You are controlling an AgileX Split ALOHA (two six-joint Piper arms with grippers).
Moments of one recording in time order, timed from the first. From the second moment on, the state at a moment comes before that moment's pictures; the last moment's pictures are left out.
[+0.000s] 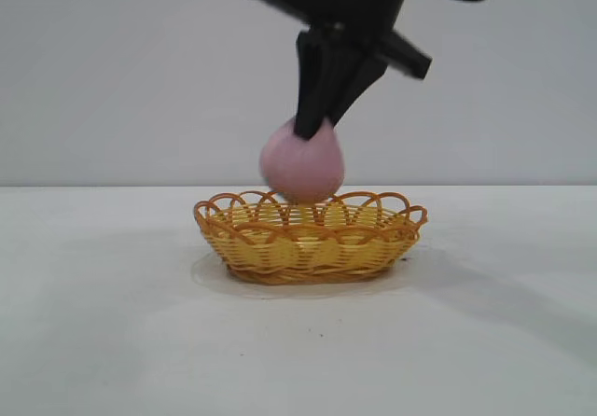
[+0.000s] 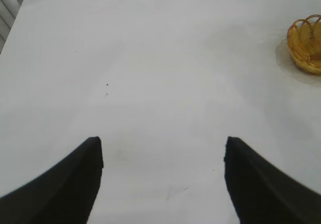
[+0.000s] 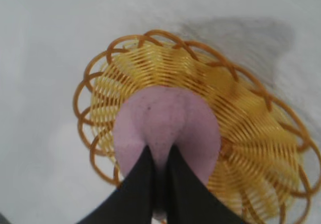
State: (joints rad) left arm 0.05 -0.02 -0.48 -0.07 1.12 0.09; right arm 0.53 2.08 -1.61 0.39 1.03 -0.28
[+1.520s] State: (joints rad) left arm 0.05 -0.02 -0.48 -0.07 1.12 0.09; right arm 0.10 2.12 -1.81 0.08 1.22 -0.13
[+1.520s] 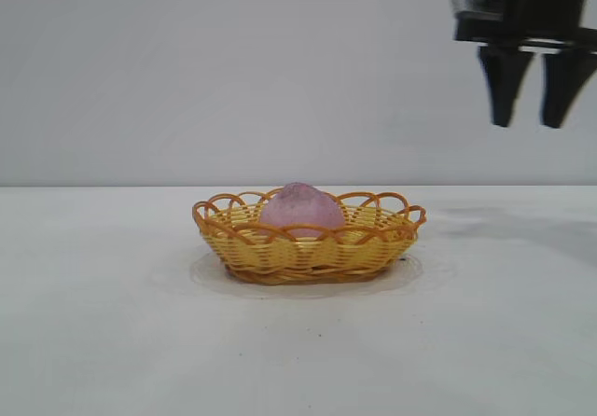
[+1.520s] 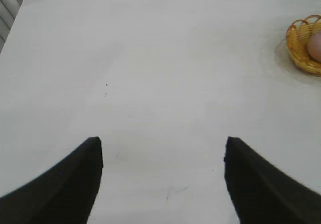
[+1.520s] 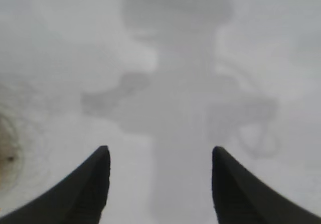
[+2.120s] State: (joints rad) left arm 0.05 -0.02 -0.48 -0.07 1.12 0.09; right arm 0.00 1.92 -1.79 0.07 1.23 -0.12
